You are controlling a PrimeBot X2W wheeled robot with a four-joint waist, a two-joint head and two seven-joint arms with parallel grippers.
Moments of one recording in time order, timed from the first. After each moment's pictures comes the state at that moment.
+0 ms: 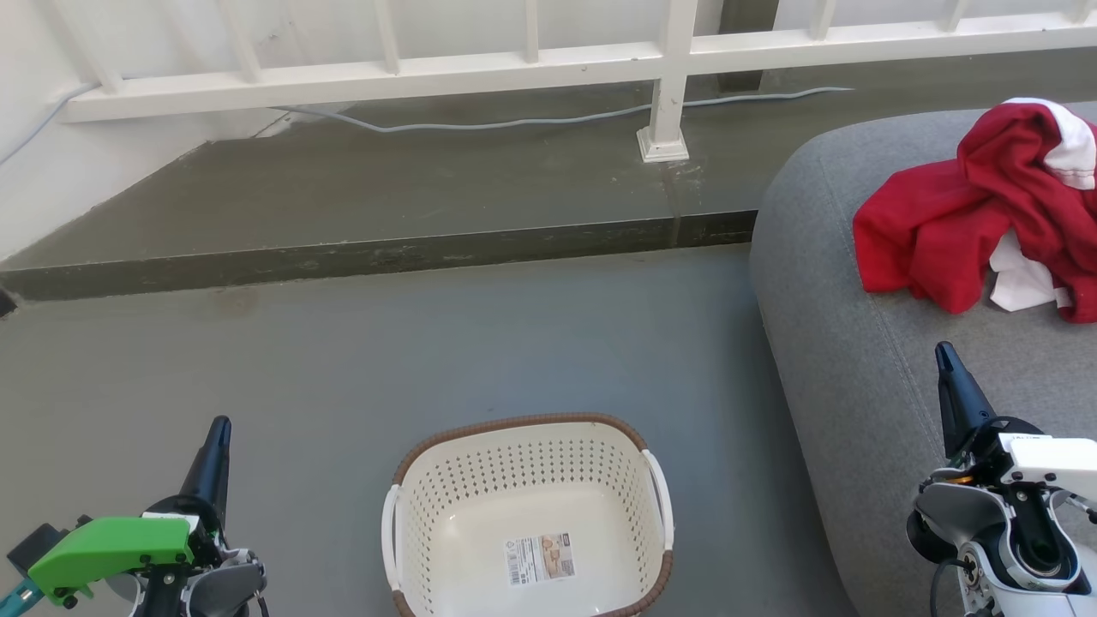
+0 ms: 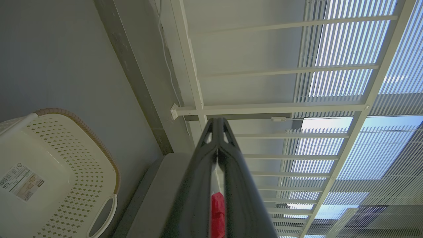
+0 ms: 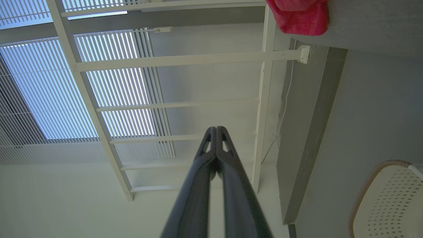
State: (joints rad) left arm -0.05 0.08 0.03 0.28 -1.65 -0.12 0.07; right arm -0.05 -0.08 -0.06 0.28 1.66 0.11 0.05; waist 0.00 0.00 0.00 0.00
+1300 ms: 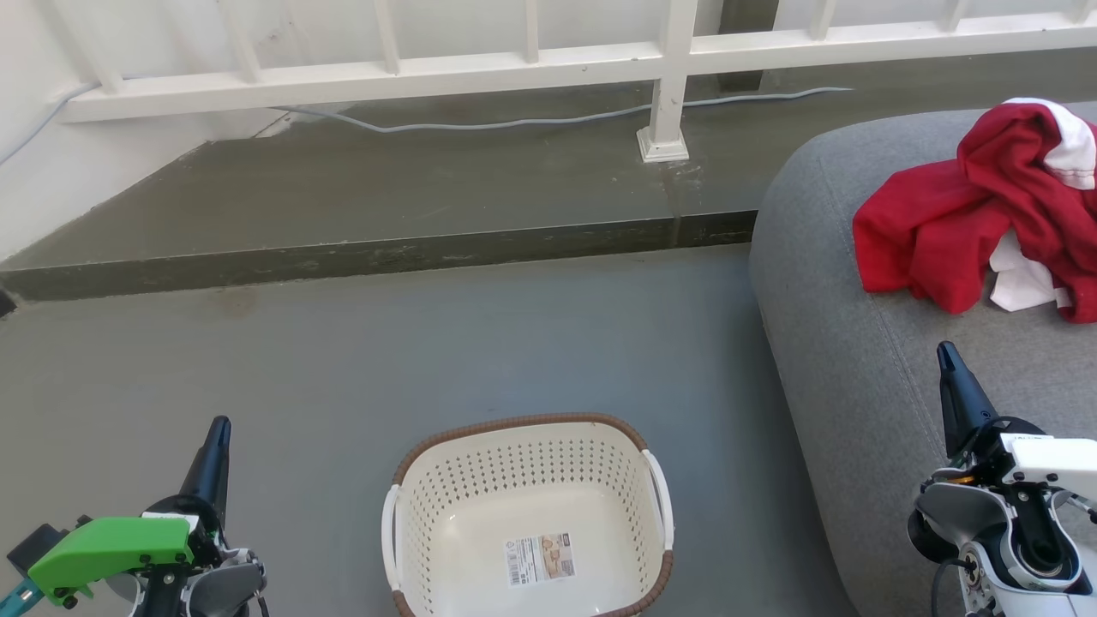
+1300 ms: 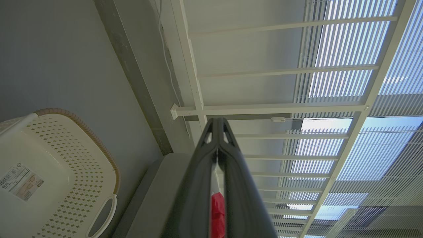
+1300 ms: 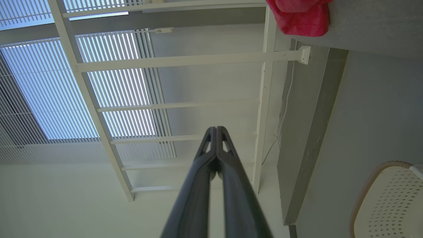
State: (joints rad) left arm -0.06 0.07 0.03 0.28 -1.65 -0.12 0.07; right arm -0.05 -0.08 -0.07 0.28 1.66 0.12 0.06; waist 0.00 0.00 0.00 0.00
